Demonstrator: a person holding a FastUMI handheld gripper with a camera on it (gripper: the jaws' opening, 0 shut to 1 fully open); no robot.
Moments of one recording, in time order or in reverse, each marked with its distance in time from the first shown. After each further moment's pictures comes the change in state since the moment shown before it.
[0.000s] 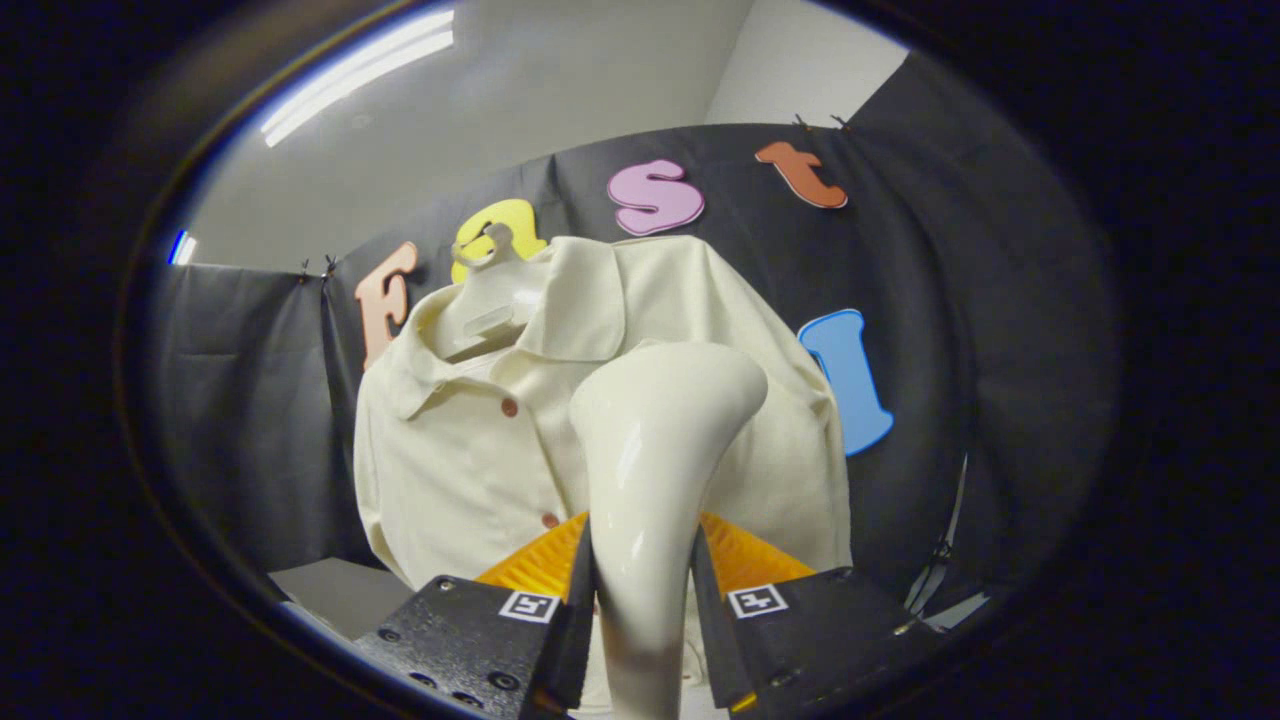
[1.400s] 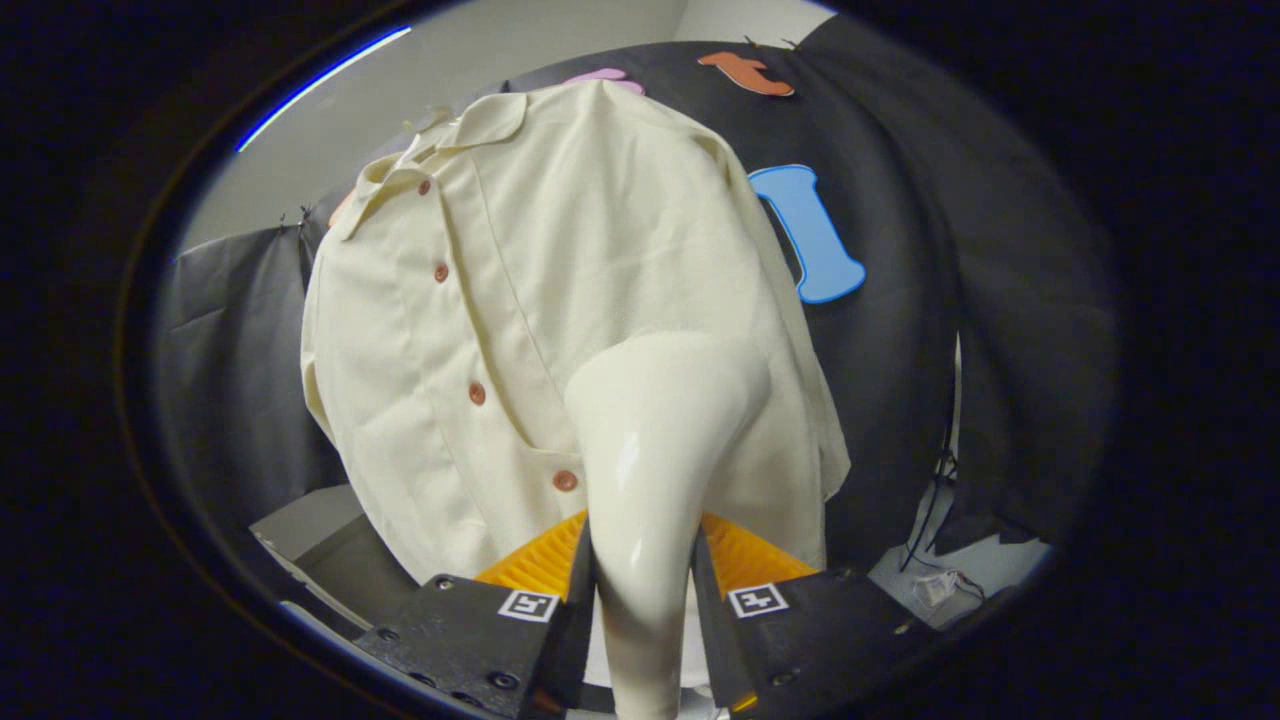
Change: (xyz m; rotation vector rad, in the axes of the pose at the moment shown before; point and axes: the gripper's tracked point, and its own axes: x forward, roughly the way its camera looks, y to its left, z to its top) arm -0.049 -0.064 -0.198 0.055 0.264 -0.001
